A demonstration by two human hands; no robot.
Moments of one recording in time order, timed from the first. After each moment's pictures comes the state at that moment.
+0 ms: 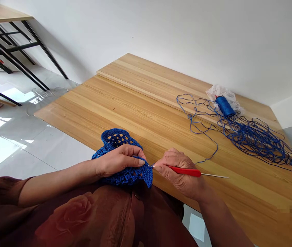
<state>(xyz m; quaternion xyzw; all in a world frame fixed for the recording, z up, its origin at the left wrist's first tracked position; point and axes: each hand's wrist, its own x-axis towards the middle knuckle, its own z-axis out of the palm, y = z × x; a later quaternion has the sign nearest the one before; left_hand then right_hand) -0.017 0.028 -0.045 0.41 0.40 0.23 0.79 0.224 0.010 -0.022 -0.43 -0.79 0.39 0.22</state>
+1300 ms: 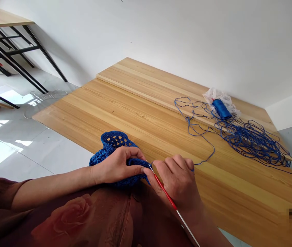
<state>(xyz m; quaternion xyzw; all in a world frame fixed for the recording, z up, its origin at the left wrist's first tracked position) -0.013 0.021 -0.039 0.65 0.42 0.25 0.58 0.198 -0.019 -0.024 -0.47 -0.86 -0.04 0.20</state>
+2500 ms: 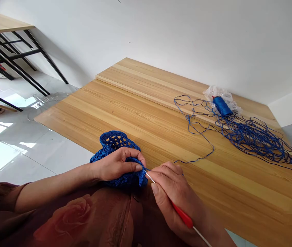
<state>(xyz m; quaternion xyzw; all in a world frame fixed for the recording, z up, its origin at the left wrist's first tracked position) -0.020 0.029 -0.042 0.55 0.33 0.24 0.72 0.211 -0.034 -0.007 -0.41 -0.84 0.28 0.22</state>
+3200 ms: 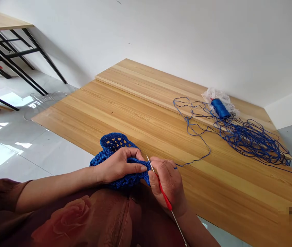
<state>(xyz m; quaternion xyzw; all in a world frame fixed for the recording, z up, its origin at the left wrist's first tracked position) -0.009 0.020 -0.044 0.48 0.42 0.27 0.72 0.196 -0.027 -0.066 -0.46 -0.82 0.08 0.33</state>
